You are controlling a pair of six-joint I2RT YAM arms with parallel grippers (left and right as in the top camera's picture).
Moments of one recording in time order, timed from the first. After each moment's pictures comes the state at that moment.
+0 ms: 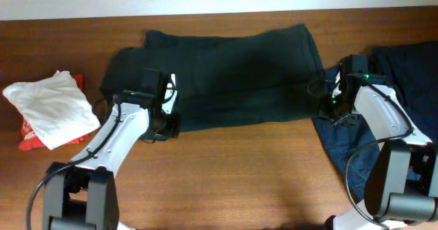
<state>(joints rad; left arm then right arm) -0.22 1.69 1.11 -0.82 0.06 -0.04 -0.14 1.76 1.19 -0.87 0.00 0.17</state>
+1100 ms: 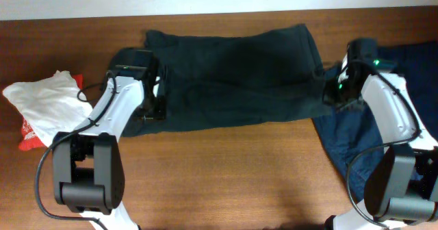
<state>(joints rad) -0.14 1.91 1.38 -1.00 -0.12 -0.11 -0.14 1.76 1.37 -0.96 -0.01 0.17</state>
